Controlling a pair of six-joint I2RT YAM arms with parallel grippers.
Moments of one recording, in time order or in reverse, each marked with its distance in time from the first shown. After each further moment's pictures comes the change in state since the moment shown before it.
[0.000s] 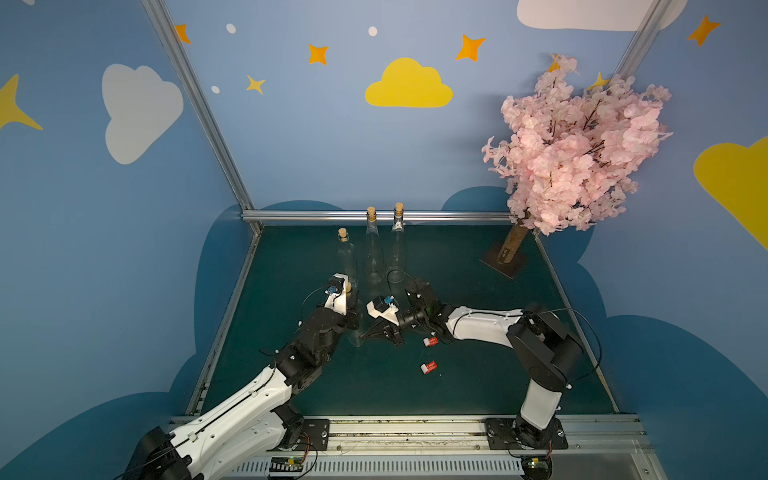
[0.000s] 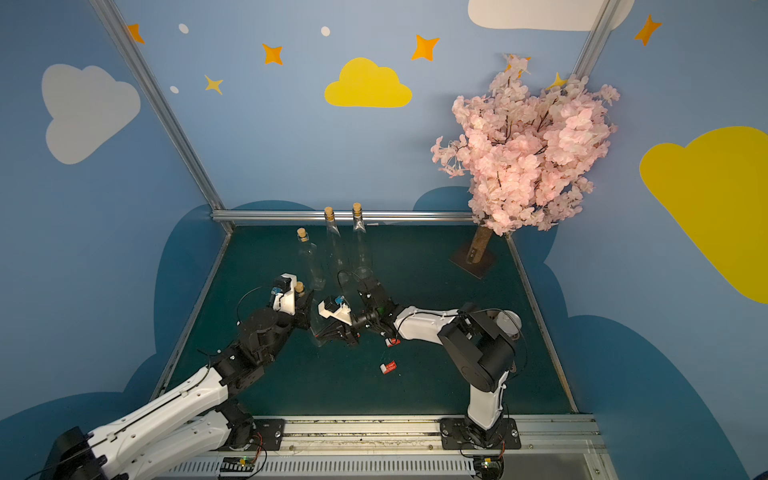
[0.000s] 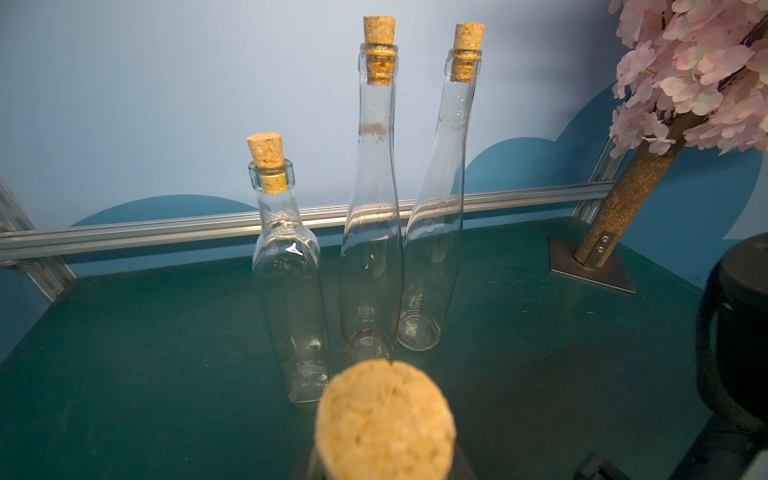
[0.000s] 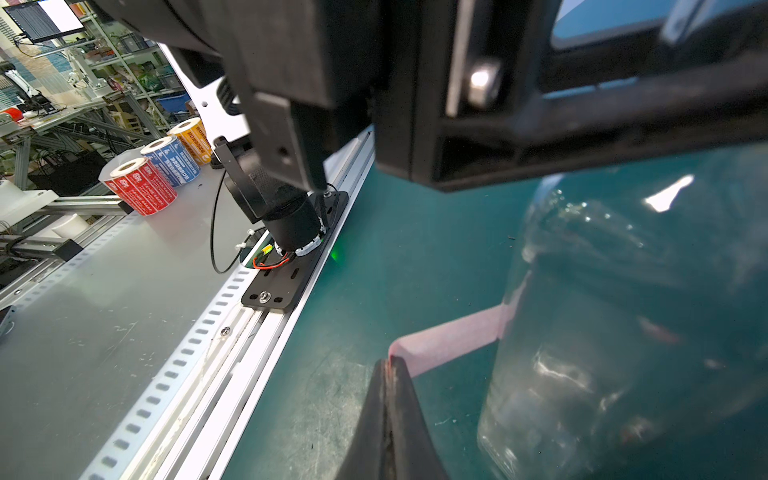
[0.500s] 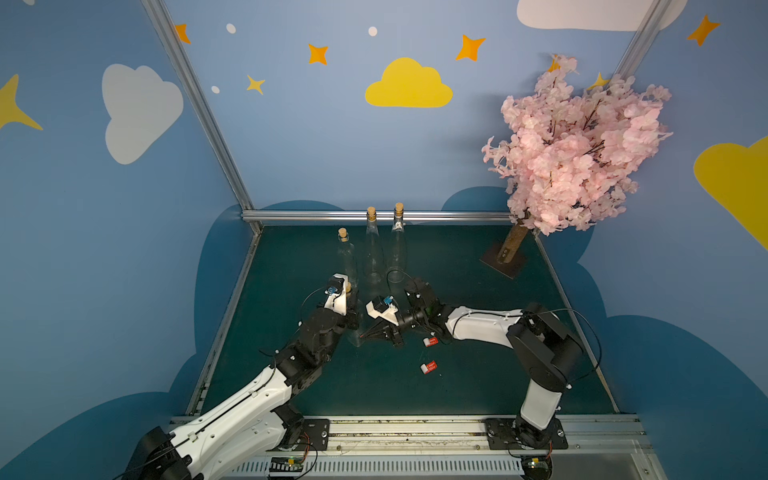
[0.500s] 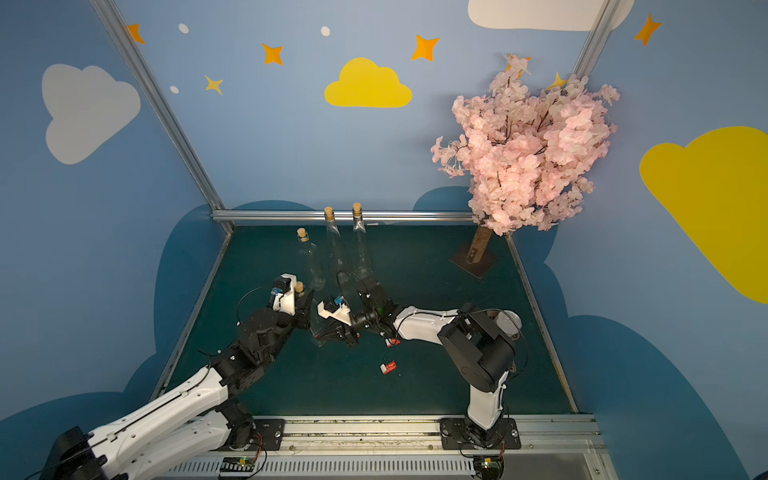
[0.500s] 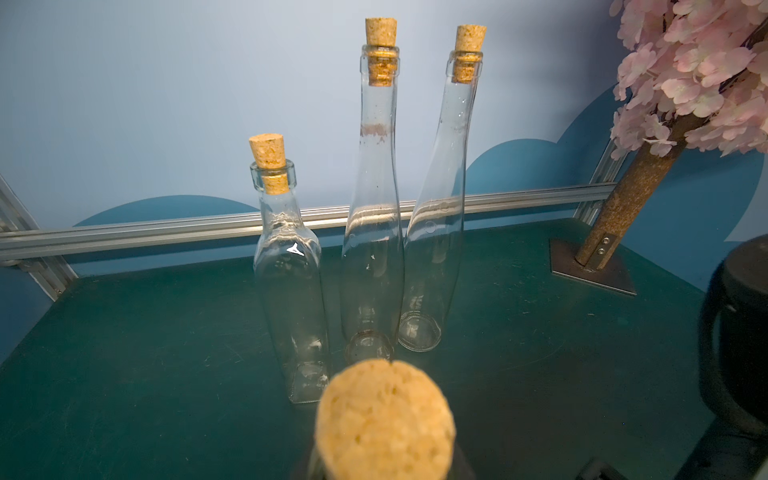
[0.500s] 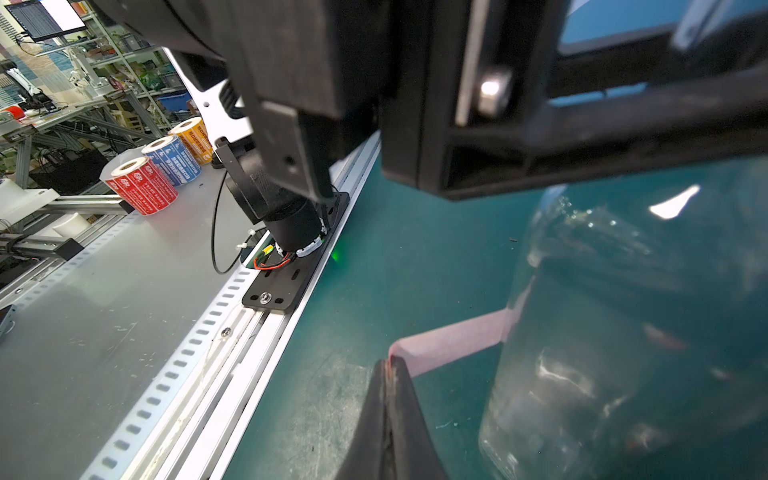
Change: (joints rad) left arm -0.002 -0.001 -0.003 0.006 -0.006 0.000; right arm 0.004 0.000 0.003 -0.003 0.000 -0.001
